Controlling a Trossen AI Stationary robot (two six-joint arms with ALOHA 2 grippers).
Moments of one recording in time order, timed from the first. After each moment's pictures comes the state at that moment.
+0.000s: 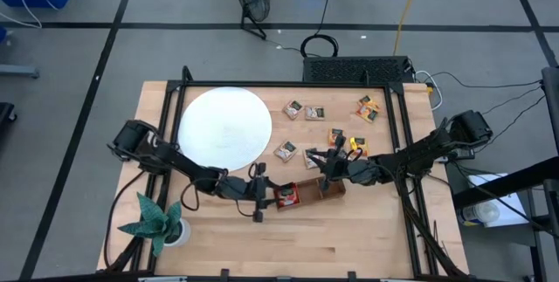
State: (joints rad) left arm -0.36 1.78 0.71 0.80 -0.32 0.02; right arm 0.30 1.42 0.46 0.70 0.75 -0.30
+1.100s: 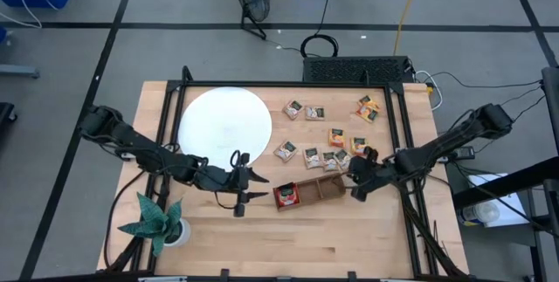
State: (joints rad) left arm -0.39 1.39 0.71 0.35 -0.32 -0.06; right arm 0.42 1.04 0.46 -0.50 0.39 0.72
